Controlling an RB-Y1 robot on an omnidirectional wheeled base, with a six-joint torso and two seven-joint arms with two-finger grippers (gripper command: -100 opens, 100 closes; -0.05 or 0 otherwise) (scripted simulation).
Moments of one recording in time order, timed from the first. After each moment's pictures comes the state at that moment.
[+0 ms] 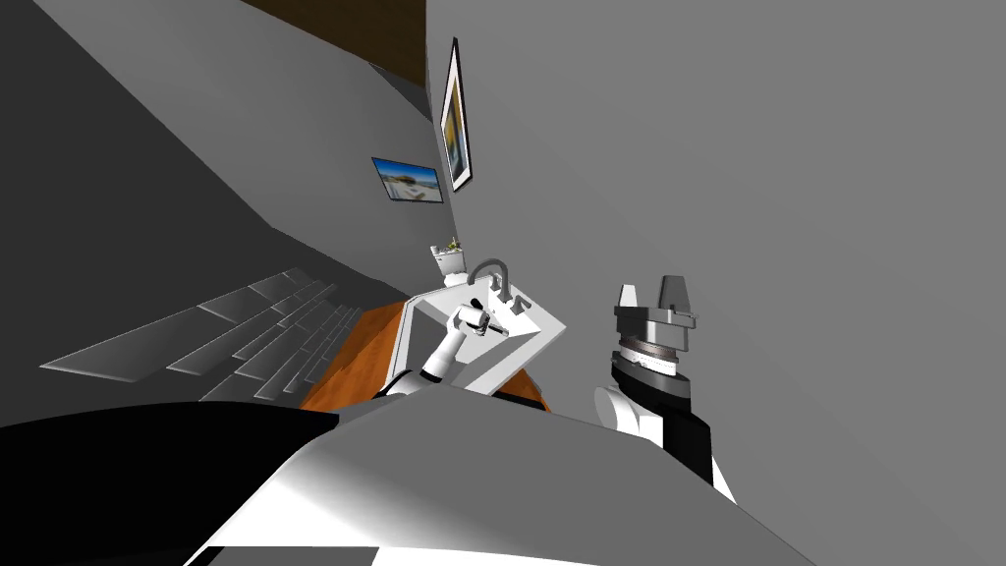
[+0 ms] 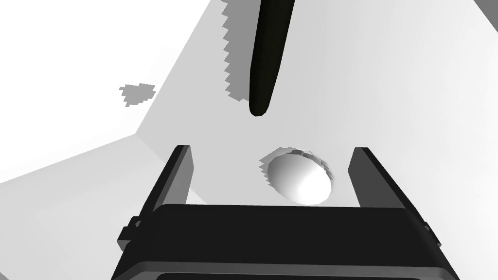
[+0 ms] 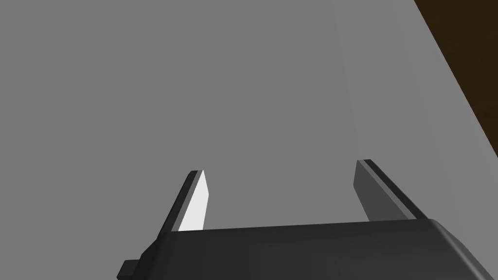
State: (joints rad) left arm -0.31 0.15 -0.08 -1.51 0.14 1.34 0.05; right arm 0.46 0.01 0.06 -2.39 -0.01 -0.48 0.13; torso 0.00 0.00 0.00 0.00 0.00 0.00
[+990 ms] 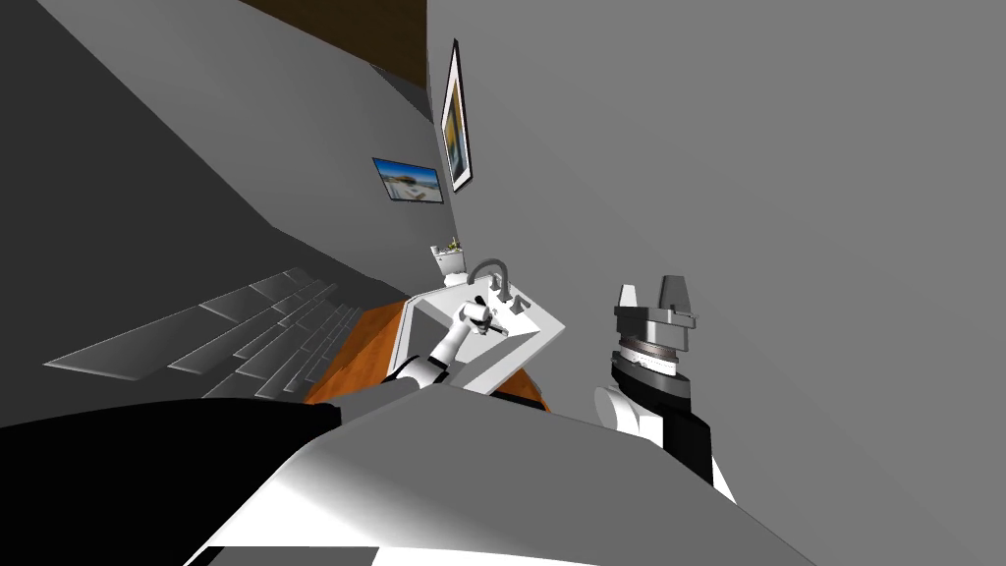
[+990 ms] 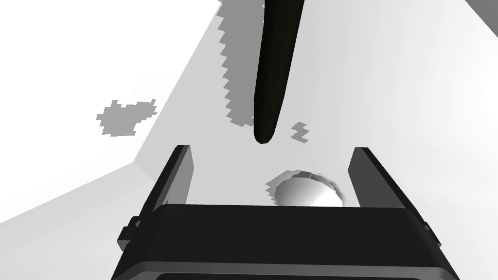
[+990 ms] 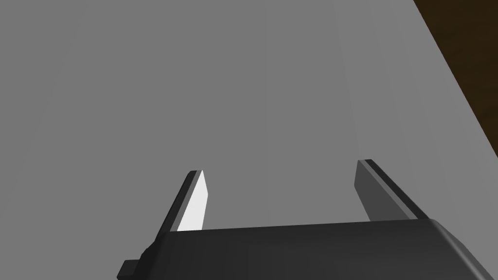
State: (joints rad) left arm -0.43 0.16 -0.08 -1.31 0.19 1.32 0.01; right arm 0.46 0.01 0.06 -2.39 -0.01 -0.48 0.13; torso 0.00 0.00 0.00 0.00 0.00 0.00
